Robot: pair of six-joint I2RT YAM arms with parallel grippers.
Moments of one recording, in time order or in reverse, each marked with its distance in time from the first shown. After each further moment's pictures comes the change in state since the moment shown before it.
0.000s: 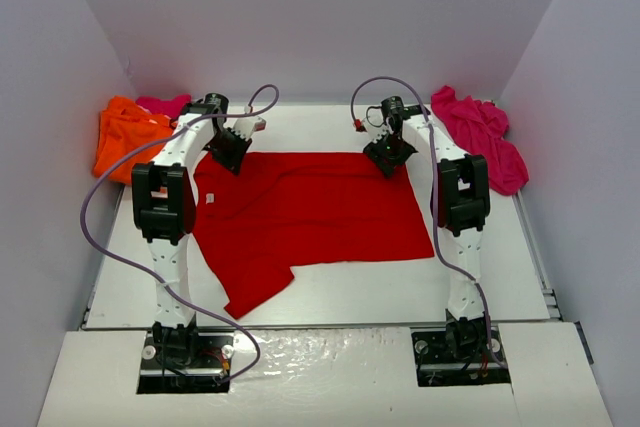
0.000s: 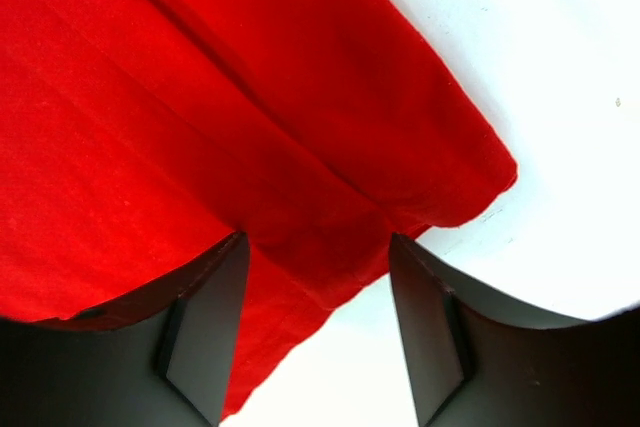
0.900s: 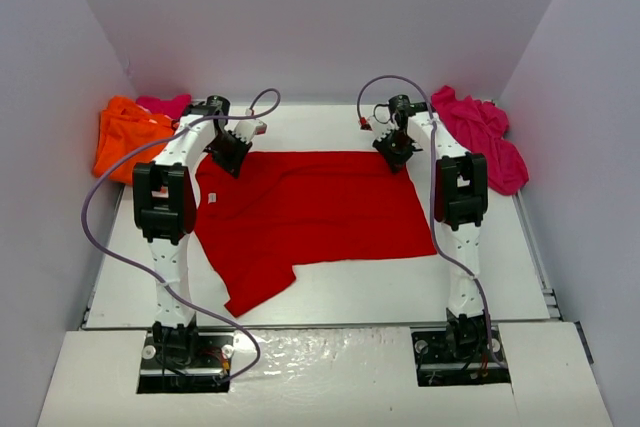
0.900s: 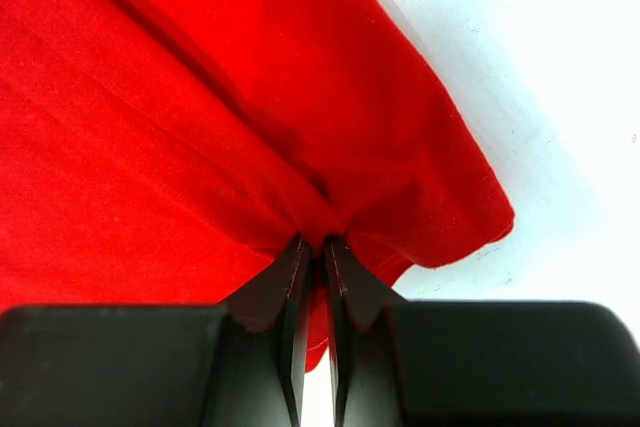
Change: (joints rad) left arm -0.005 0.001 -0.021 -0.004 -0.023 0.015; right arm -0.047 0.095 0.114 -0.062 -0.092 -0.036
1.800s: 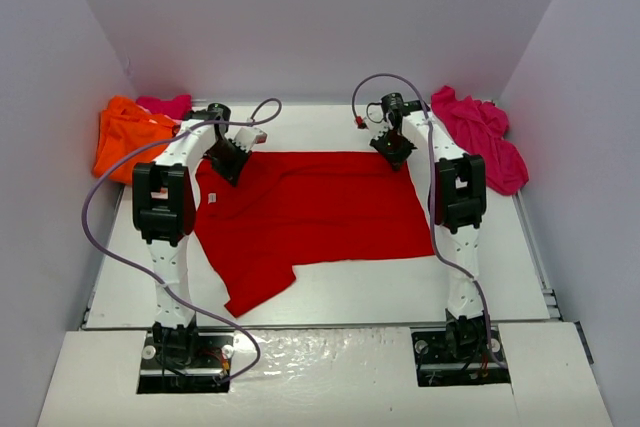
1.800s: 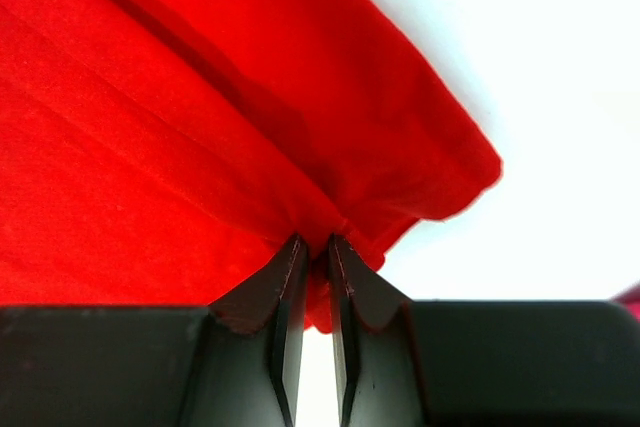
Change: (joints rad) left arm -0.001 -0.019 -0.078 0.001 -0.015 0.026; right arm 0.042 -0.039 -0.009 -0.013 0.124 0.041
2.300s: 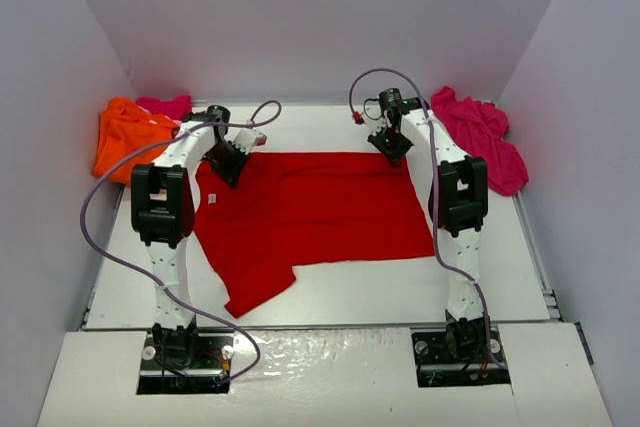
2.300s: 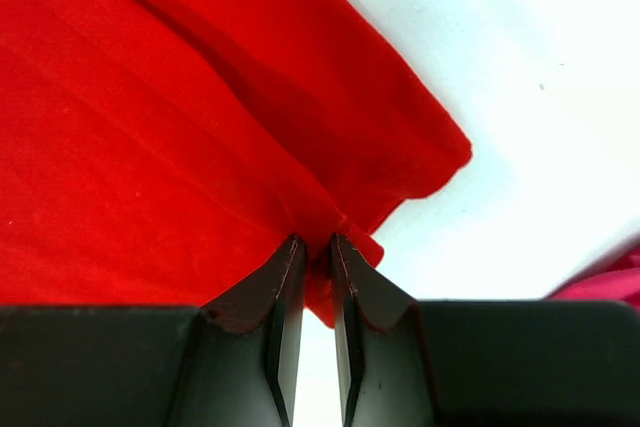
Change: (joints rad) left arm 0.000 -0.017 -0.028 0.005 0.000 0.001; right arm 0.022 -0.042 0.004 0.002 0.032 0.011
